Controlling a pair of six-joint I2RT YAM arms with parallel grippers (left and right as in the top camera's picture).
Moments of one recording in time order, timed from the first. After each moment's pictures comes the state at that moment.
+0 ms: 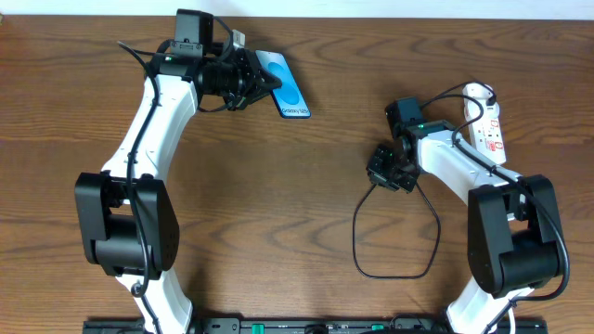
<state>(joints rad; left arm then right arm) -0.11 1.95 1.63 -0.67 0.80 -0.74 0.25 1.88 1.12 -0.71 -0.20 0.75</state>
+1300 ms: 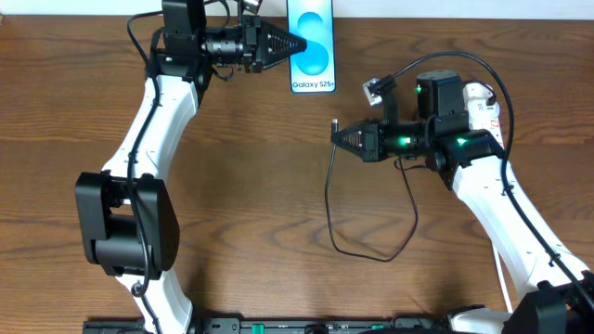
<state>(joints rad) -0.12 1.95 1.62 0.05 1.40 -0.93 0.25 1.50 1.12 -0.44 -0.94 0.30</state>
